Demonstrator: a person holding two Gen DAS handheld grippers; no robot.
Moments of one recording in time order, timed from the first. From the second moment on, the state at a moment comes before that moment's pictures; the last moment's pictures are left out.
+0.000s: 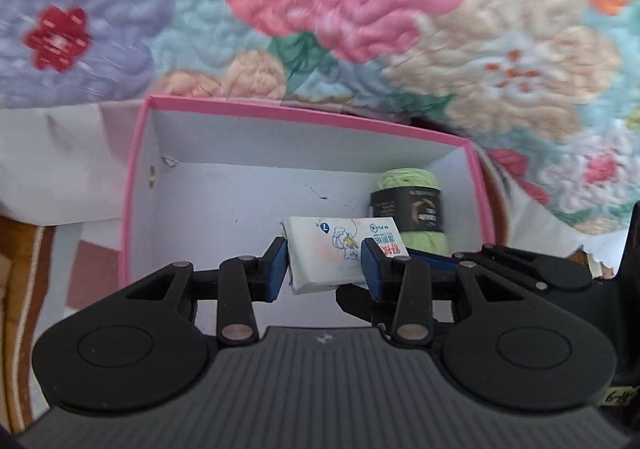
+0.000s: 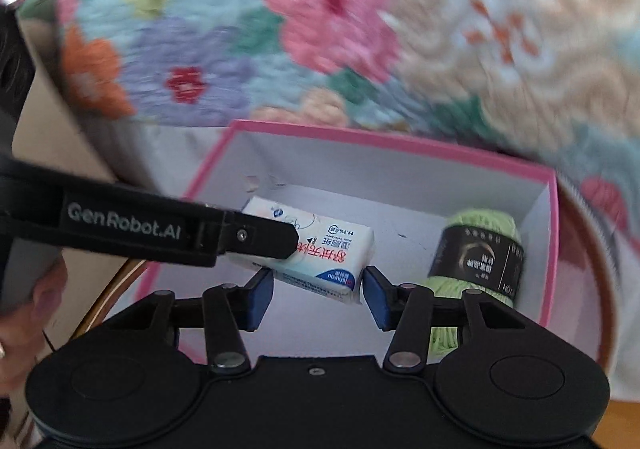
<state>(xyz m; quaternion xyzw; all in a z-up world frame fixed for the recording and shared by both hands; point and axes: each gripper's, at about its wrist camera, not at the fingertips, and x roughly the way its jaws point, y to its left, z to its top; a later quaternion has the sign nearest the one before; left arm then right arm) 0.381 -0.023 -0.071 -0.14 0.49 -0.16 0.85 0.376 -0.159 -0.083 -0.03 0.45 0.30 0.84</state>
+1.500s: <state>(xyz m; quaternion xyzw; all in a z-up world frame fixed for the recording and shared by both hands) 0.388 -0.046 -0.085 -0.13 0.55 -0.15 0.81 0.336 -0.183 -0.109 0.00 0.47 0.23 0.85</state>
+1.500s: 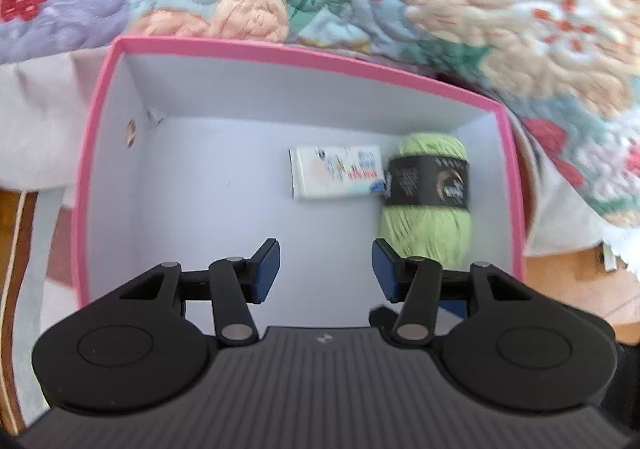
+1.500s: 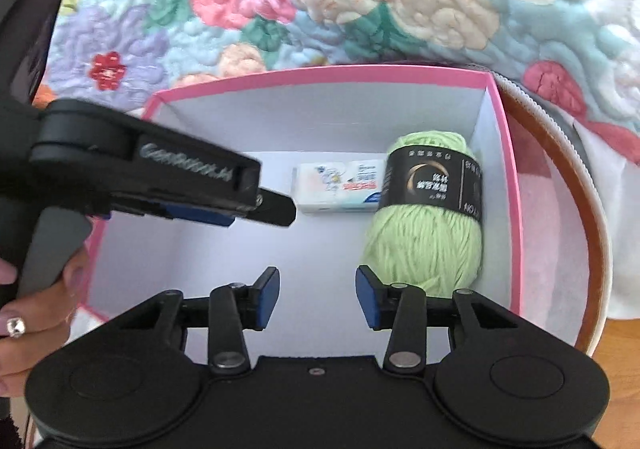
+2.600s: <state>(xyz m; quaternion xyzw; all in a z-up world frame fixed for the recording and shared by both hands) 0.133 0.027 0.103 -0.03 0.49 -0.12 0.86 0.160 -0.210 0.073 -0.10 0.41 0.34 0.84</state>
